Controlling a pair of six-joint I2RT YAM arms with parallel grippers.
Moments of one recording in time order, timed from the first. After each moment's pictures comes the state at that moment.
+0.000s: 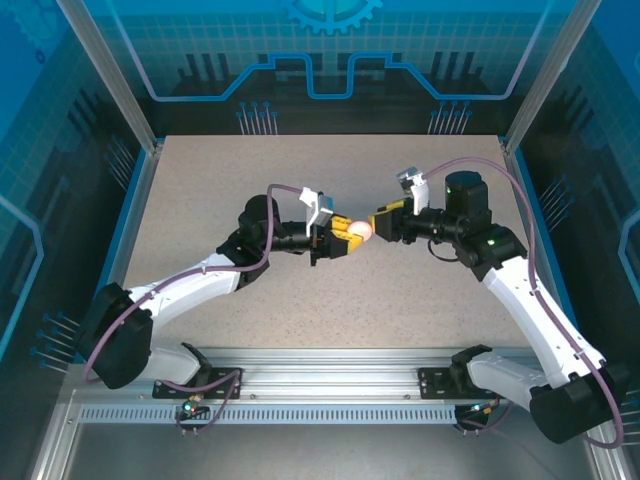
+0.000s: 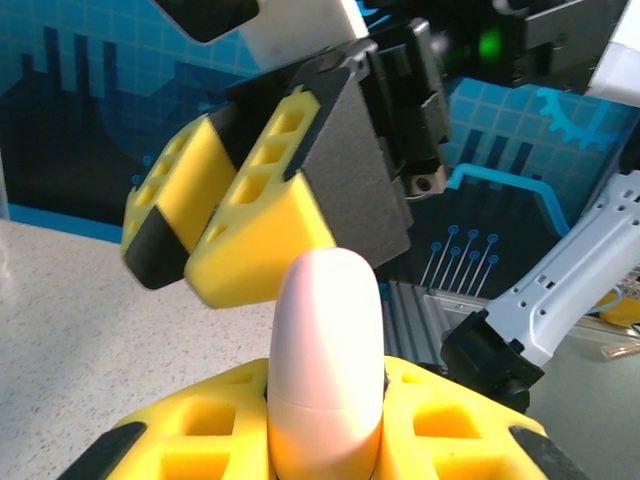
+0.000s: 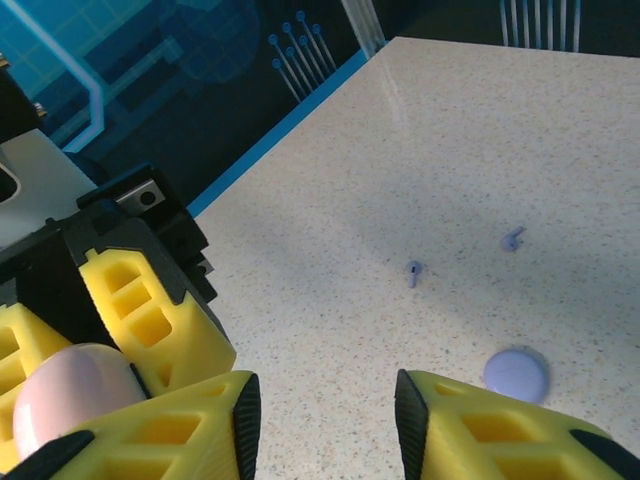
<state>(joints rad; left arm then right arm) -0.63 1.38 0.85 0.52 0.80 -0.22 0.33 1.07 1.06 -0.49 -0.61 0.15</state>
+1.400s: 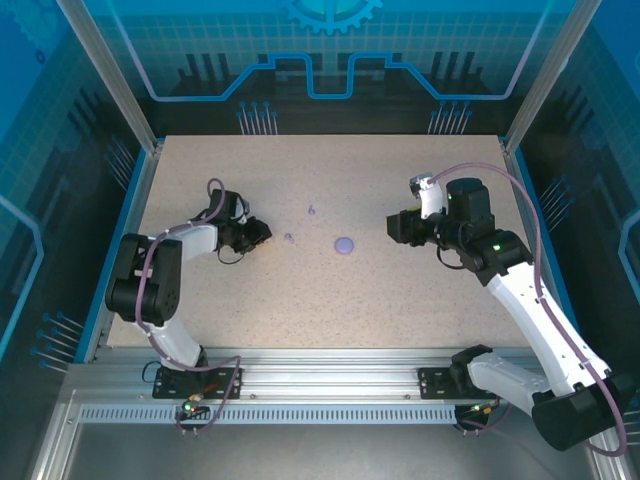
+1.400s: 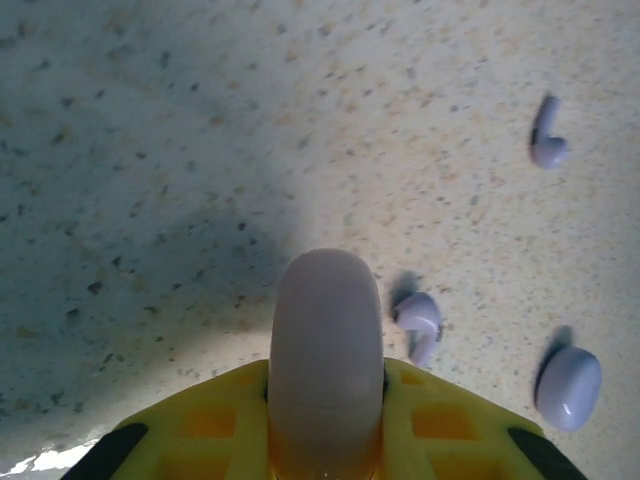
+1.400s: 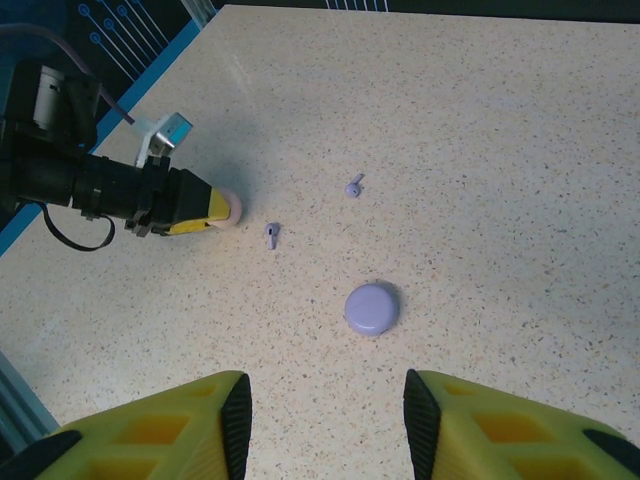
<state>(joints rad) -0.09 1.74 0.90 -0.18 0.41 -0.69 0.33 1.03 1.06 -0.63 -0.33 0.14</state>
